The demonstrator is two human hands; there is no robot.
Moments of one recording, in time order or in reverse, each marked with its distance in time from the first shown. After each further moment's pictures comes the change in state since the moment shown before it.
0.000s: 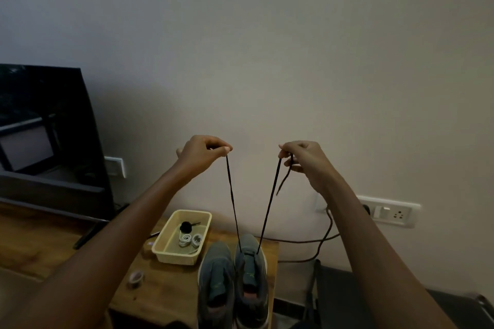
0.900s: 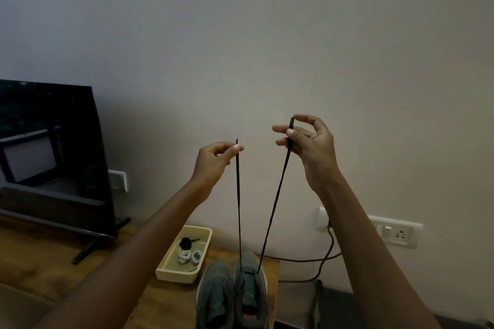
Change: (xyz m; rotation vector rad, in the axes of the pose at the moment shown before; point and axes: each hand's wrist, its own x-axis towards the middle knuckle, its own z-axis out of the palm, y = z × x) left_hand -0.007 0.045 0.011 -0.541 0.149 -0.013; right_hand -0.012 -0.051 0.003 0.400 0.069 -0.389
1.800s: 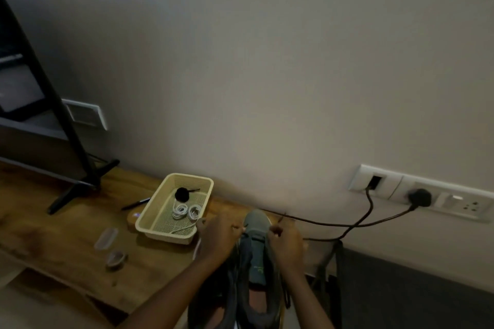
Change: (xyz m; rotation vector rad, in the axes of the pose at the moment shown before) left_hand -0.054 -0.312 0.038 1.013 -0.281 -0.400; right_hand -0.104 0.362 -0.042 -1.018 0.020 0.711
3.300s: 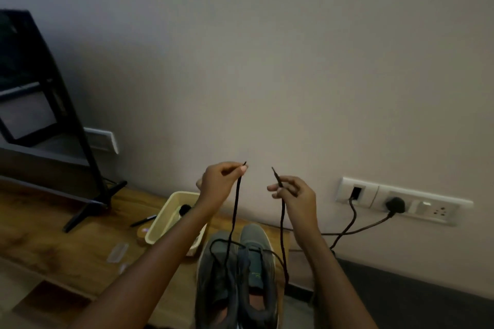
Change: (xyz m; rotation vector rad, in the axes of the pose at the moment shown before) left_hand 0.000 0.064 -0.138 -0.794 0.226 0.149; right_hand -0.032 -0.097 -0.122 0.794 -0.006 -0.336
